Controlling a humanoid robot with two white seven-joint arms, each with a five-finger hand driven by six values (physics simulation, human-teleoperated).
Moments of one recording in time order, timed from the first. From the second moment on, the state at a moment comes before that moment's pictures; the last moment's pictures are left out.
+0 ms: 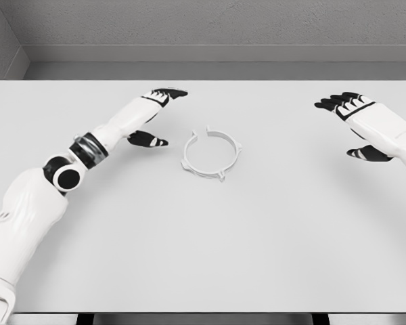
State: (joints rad) left arm -0.57 0.31 -0.49 -1.01 -0.53 -0.61 -0.05; right arm -0.15 -0.53 -0.13 -1.66 0.64 -0.56 0.49
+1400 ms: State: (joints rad) left arm -0.50 0.34 -0.57 -1.14 -0.55 -0.61 -0.05; right arm -0.15 -0.53 -0.12 -1.66 0.64 -0.56 0.49
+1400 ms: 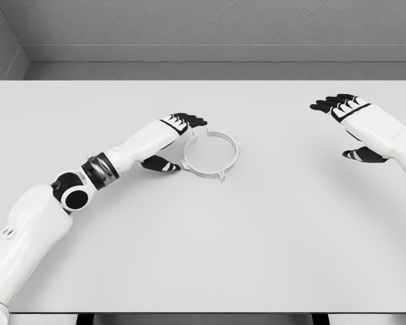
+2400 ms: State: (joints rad) left arm -0.53 0.27 -0.56 -1.07 -0.56 -0.61 -0.05; right arm -0.15 -0.52 -0.11 -1.67 0.64 -0.56 0.49
